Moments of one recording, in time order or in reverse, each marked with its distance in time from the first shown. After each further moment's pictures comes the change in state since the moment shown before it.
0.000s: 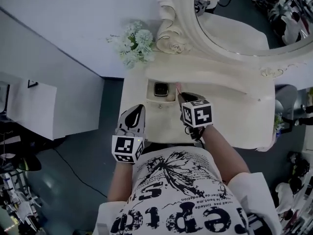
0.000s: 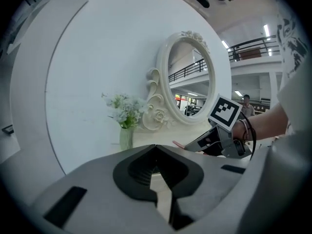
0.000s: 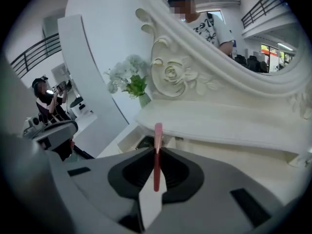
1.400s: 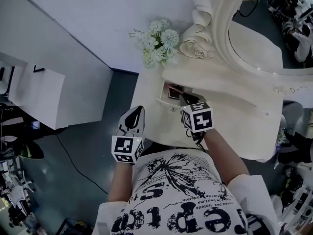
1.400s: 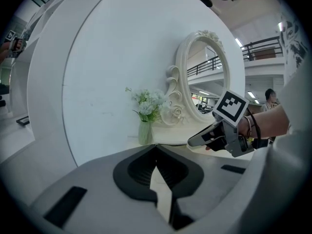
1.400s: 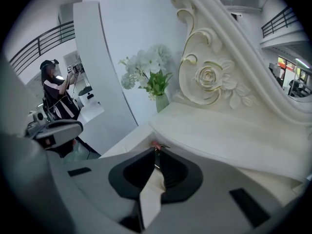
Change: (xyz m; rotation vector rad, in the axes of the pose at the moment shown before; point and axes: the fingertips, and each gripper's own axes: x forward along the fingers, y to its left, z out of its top) left arm -0.020 0.063 -0.023 -0.076 0.039 0.111; right arm 0.036 0.055 0.028 -0.165 0.017 0.043
